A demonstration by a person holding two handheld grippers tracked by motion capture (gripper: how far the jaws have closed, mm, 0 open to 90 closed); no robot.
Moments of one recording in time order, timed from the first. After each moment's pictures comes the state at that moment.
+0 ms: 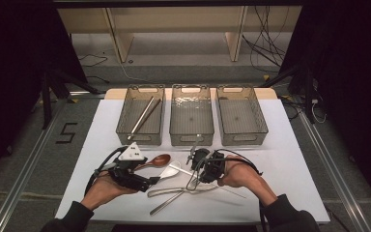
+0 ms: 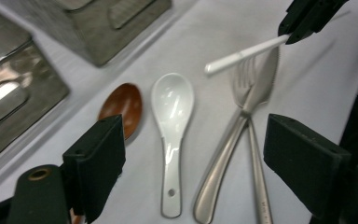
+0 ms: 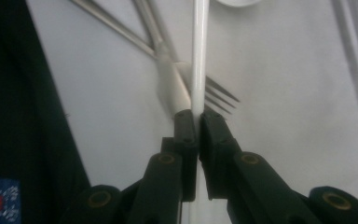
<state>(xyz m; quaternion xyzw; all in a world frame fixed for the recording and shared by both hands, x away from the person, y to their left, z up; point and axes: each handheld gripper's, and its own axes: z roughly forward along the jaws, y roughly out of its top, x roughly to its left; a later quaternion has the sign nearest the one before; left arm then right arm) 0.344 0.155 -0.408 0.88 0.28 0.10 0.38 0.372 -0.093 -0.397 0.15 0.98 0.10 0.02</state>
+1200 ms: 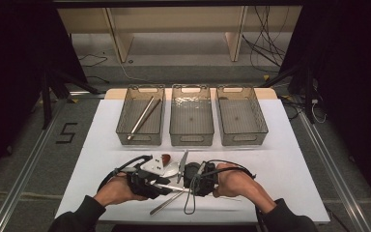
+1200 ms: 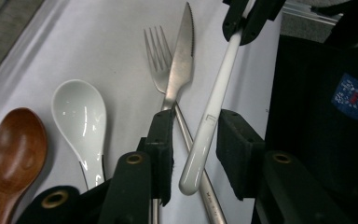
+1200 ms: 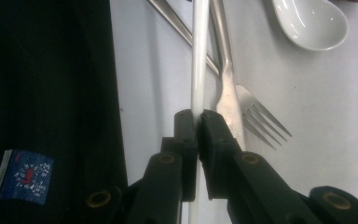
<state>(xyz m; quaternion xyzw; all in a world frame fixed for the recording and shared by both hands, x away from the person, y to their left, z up) 0.335 0.118 -0.415 0.93 0.14 0.01 0.33 0.337 -0.071 -0.389 0.05 0.99 0.11 0.01</state>
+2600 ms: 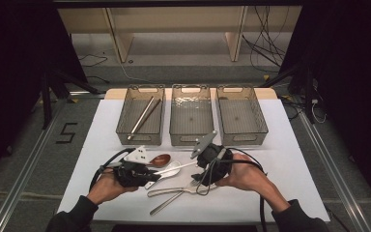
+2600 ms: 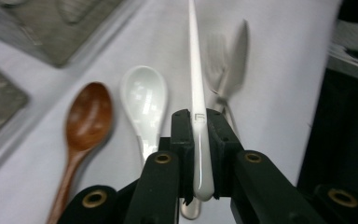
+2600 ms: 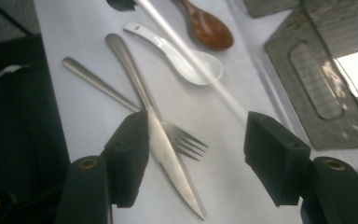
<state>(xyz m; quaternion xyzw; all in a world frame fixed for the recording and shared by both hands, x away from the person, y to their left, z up) 0.349 0.156 -0.411 0.89 0.24 0.06 0.37 0.353 -0.110 -0.358 0.16 0.95 0.24 0.10</state>
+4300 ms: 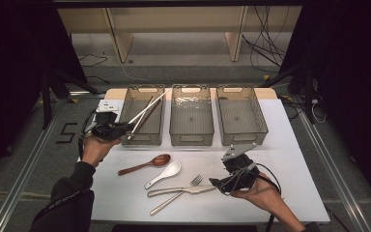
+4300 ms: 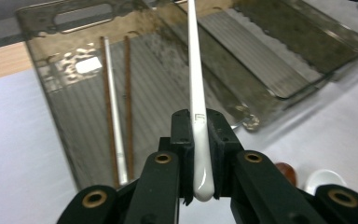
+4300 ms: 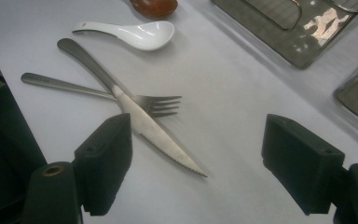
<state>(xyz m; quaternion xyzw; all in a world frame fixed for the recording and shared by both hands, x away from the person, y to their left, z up) 0.450 0.226 -0.384 0.77 0.46 0.18 0.41 0.338 -0.175 -0.400 0.32 0.89 0.32 0.10</state>
